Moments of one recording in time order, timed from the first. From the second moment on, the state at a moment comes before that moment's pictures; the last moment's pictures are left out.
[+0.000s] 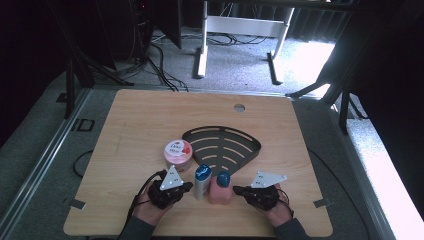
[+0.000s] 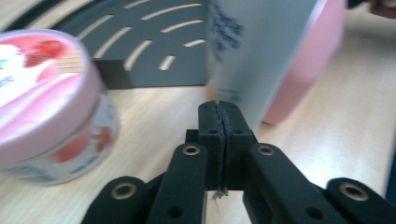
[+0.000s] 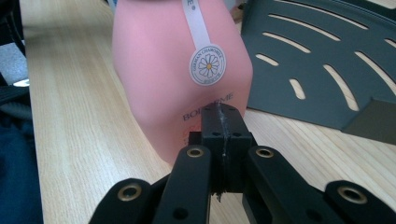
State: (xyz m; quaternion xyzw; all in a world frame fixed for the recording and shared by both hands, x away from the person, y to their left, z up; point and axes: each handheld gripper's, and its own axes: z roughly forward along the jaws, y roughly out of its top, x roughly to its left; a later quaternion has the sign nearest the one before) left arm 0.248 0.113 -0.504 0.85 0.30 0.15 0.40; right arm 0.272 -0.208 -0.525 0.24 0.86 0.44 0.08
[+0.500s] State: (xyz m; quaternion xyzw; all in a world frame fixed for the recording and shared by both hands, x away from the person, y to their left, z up) left arm 0.261 0.122 -0.506 0.85 0.32 0.14 0.38; right arm 0.270 -0.183 -0.525 0.20 0.87 0.45 0.06
